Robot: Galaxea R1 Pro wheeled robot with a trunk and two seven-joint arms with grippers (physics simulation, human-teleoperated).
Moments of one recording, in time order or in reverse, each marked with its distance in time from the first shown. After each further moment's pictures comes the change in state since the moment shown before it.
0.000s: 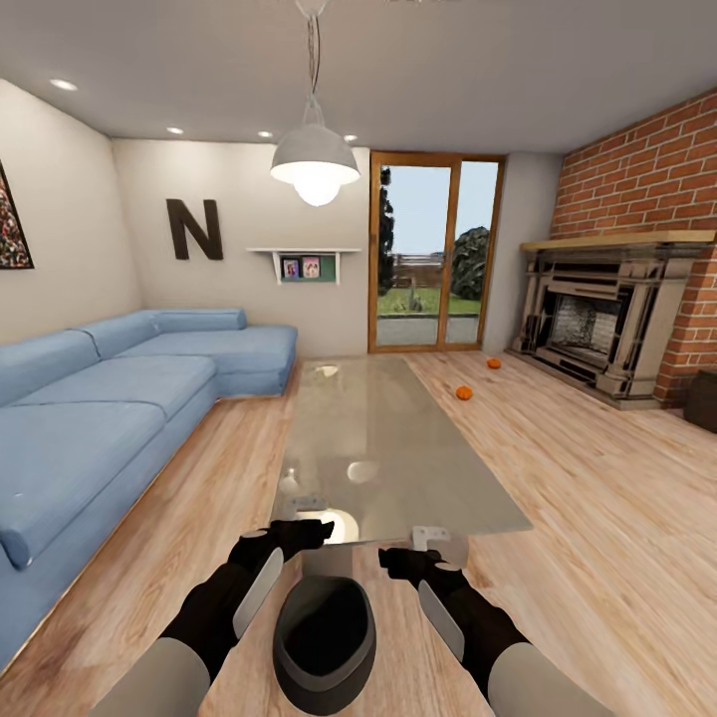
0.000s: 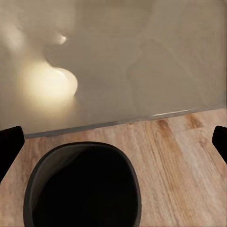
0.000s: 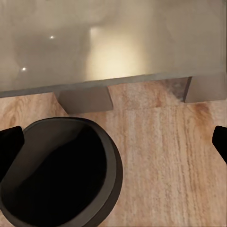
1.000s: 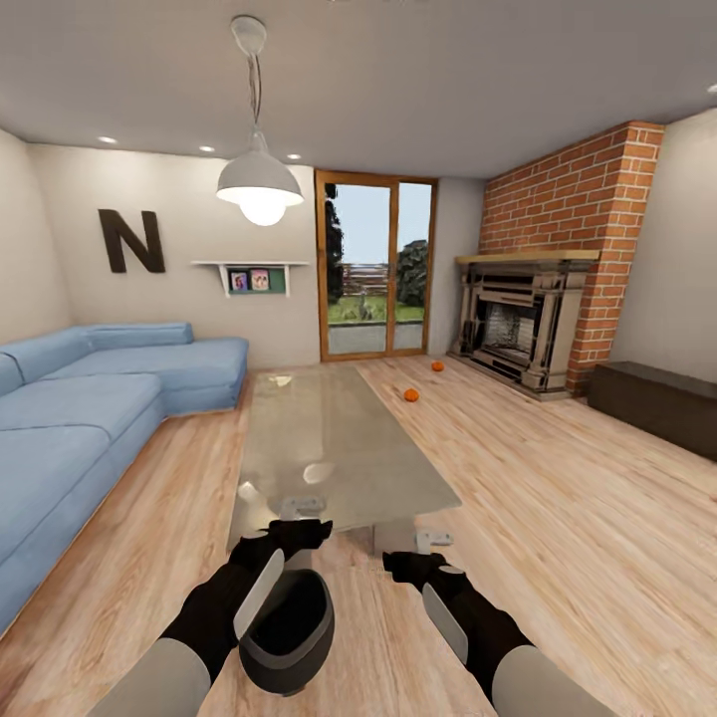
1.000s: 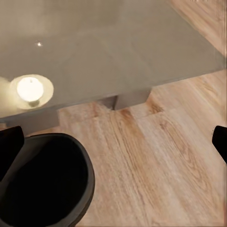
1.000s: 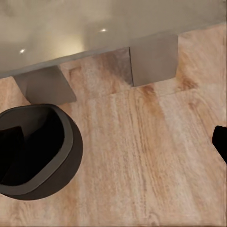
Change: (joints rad) left arm 0.001 0.000 -0.009 -0.001 -0.005 -0.008 0.033; right arm 0.005 -0.011 -0.003 0.009 -0.003 0.000 -0.001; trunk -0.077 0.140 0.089
